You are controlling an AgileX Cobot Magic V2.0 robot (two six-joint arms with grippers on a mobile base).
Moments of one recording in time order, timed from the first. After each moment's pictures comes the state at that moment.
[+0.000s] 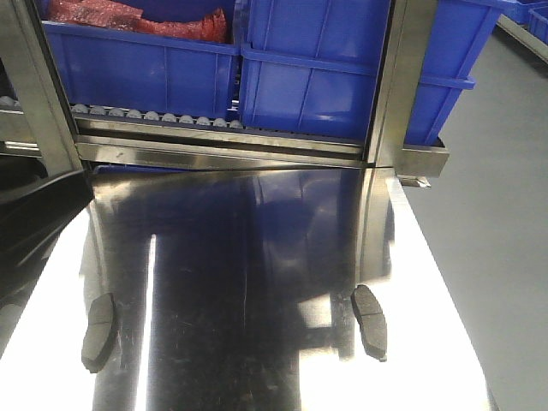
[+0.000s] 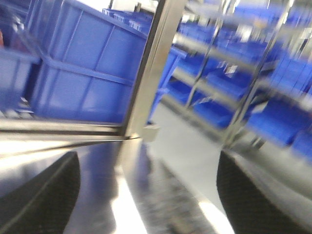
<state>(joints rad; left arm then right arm) -0.45 0.72 -0.69 -0.87 0.19 0.59 0.15 0.32 -0.40 0.06 0.64 -0.09</state>
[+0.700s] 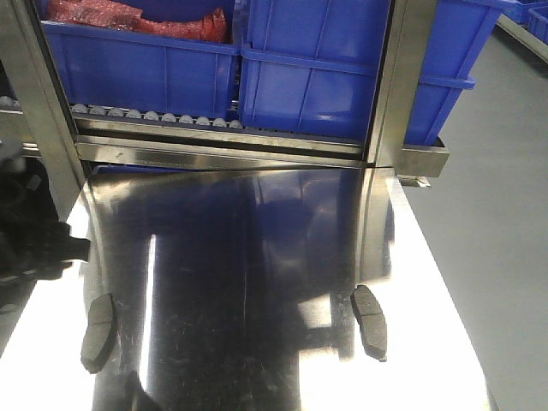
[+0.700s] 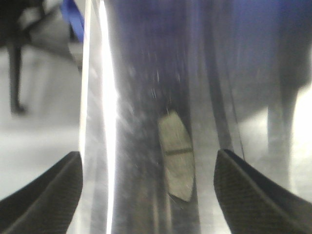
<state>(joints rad) -0.30 1.28 -0.97 0.27 0.85 -0.47 0.15 0.32 -0.40 0.06 0.64 -0.09</state>
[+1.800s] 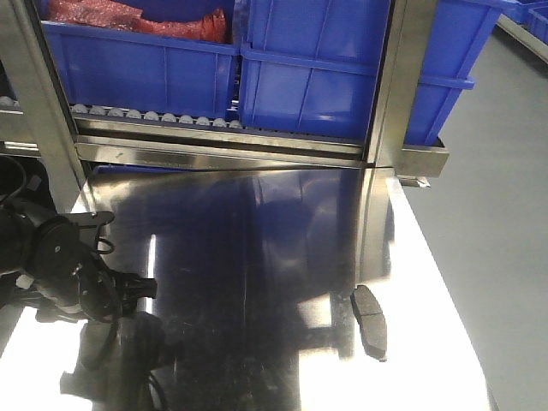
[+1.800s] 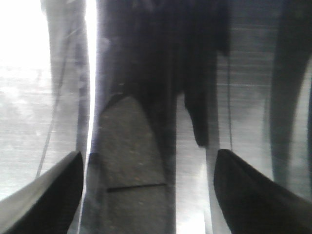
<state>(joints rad) -0.28 1.73 -0.97 0.16 0.66 -0.52 0.15 0.32 -0.40 0.06 0.64 -0.09</state>
